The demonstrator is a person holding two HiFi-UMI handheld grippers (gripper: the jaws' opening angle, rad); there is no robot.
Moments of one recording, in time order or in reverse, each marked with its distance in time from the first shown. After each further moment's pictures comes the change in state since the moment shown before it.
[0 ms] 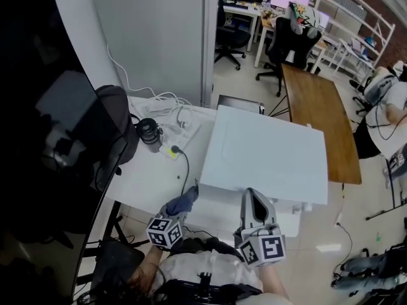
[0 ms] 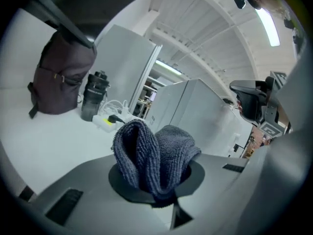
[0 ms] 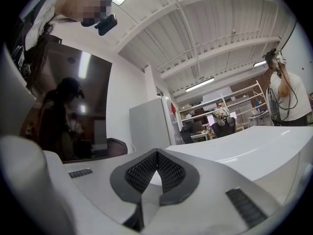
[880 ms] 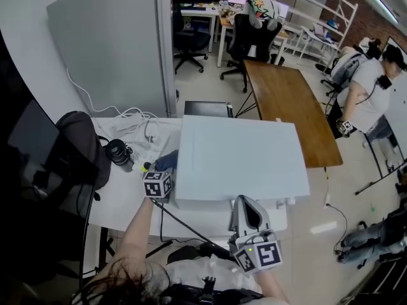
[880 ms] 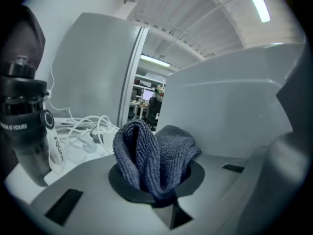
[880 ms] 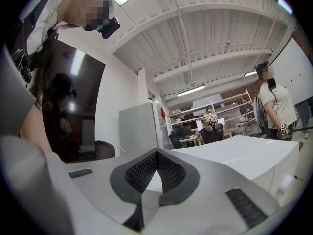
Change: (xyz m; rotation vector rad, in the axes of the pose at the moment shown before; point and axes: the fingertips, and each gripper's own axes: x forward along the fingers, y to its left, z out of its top) left arm 0.204 0.047 0.097 0.243 0.047 -0.052; right arm -0.021 -0.028 0.016 -0.023 -0.038 -0.134
